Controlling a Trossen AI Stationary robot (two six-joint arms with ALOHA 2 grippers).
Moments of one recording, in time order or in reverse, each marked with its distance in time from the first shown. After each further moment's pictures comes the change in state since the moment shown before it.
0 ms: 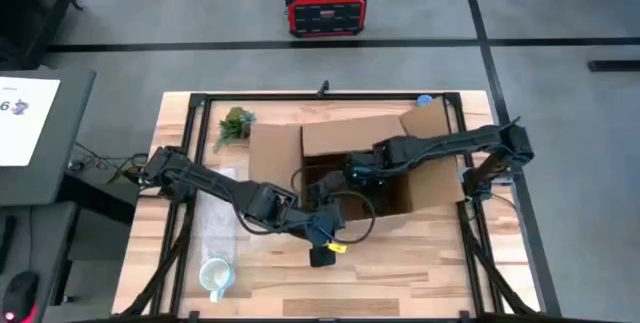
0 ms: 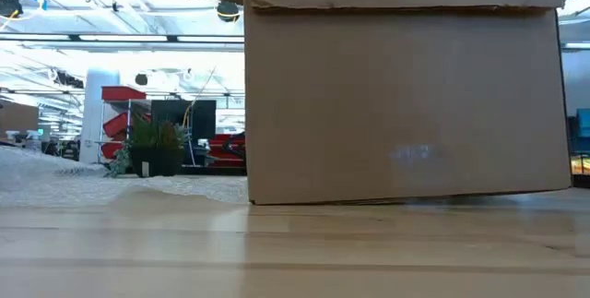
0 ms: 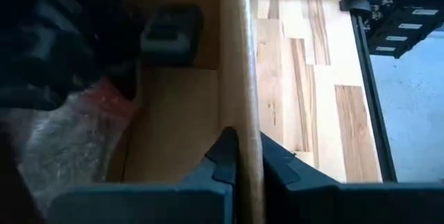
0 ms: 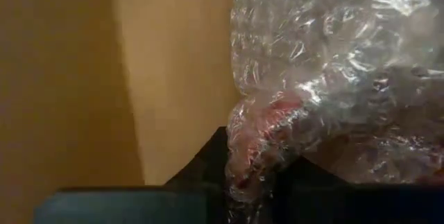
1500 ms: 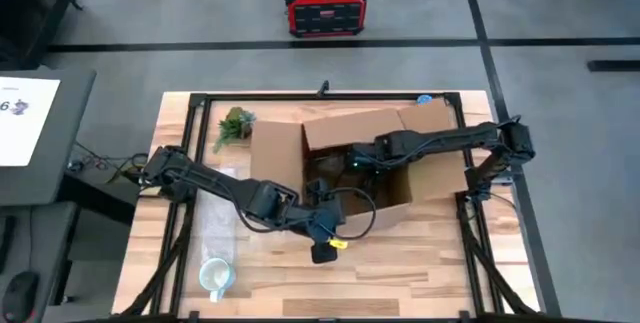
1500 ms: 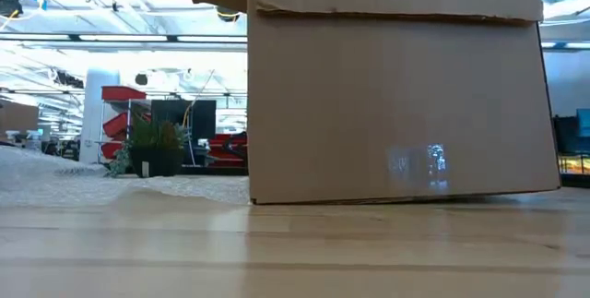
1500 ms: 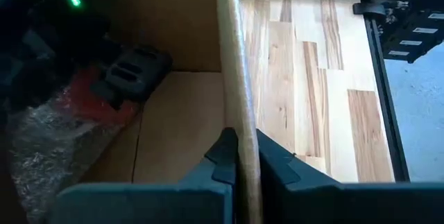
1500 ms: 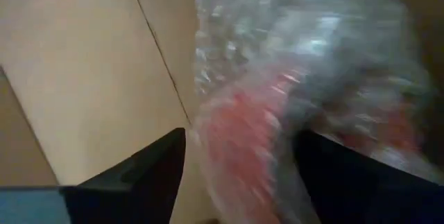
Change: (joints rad) left arm -0.005 0.000 0.000 -0.007 -0.007 -0.003; right arm -0.075 -0.032 -0.049 0.071 0.140 0.089
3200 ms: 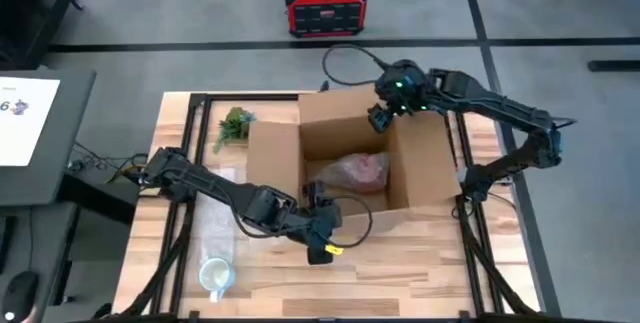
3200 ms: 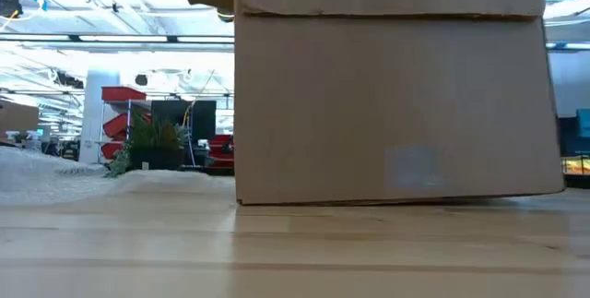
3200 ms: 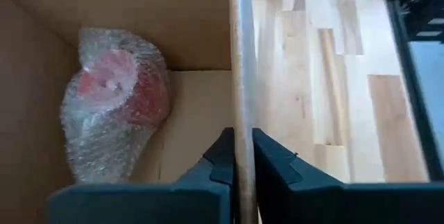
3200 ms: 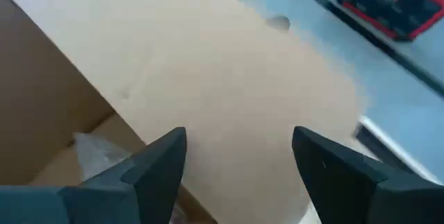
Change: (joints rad) left arm 0.027 0.013 0.001 -0.074 -0.128 0.058; right arm -0.339 -0.212 0.250 -0.051 0.057 -0.009
